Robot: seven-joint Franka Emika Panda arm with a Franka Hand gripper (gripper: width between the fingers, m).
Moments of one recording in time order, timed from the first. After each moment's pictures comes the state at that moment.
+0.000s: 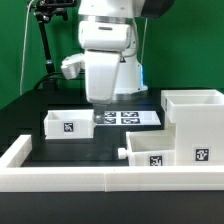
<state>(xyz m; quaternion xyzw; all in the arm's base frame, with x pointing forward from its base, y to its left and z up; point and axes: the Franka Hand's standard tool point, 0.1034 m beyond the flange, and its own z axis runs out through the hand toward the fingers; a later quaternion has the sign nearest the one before) 0.534 -0.078 0.070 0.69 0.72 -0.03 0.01</state>
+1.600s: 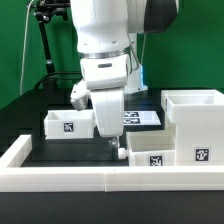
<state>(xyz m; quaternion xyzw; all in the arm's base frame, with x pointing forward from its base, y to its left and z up) 0.521 -0.039 0.031 0.71 0.70 -0.01 -0.07</state>
